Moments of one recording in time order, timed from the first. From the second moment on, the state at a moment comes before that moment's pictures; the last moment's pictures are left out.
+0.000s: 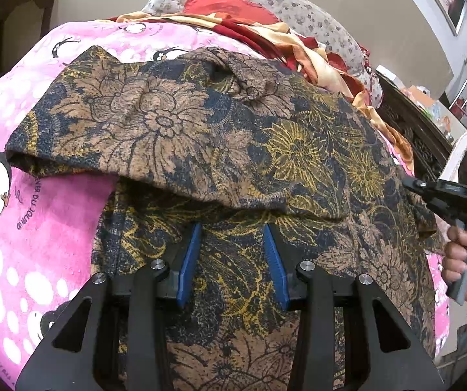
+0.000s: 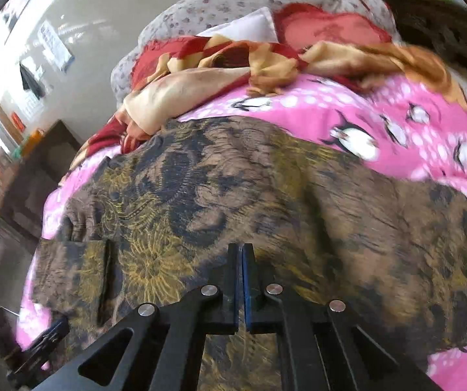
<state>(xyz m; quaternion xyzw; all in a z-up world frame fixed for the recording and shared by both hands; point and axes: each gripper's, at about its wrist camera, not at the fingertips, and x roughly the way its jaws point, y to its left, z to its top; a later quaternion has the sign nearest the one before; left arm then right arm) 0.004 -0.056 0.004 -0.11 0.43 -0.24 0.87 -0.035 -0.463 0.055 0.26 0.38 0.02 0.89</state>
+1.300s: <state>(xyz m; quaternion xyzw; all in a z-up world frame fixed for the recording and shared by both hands) 0.006 -0.052 0.003 -0.13 0.43 -0.24 0.86 -0.042 -0.439 0.036 0.17 0.42 -0.05 0.89</state>
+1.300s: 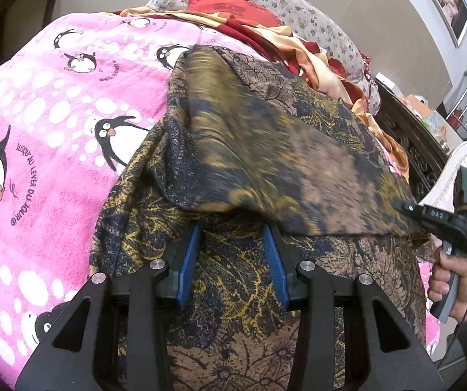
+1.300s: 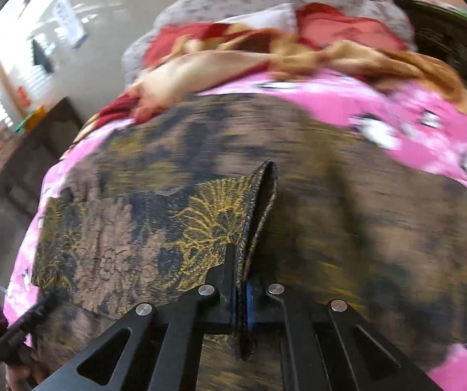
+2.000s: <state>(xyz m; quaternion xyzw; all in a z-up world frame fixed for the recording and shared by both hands) -0.025 -0.048 0.030 -0.10 0.42 -0.27 0.86 -0.099 -0.459 0.063 0.16 0.40 -0.10 0.90</state>
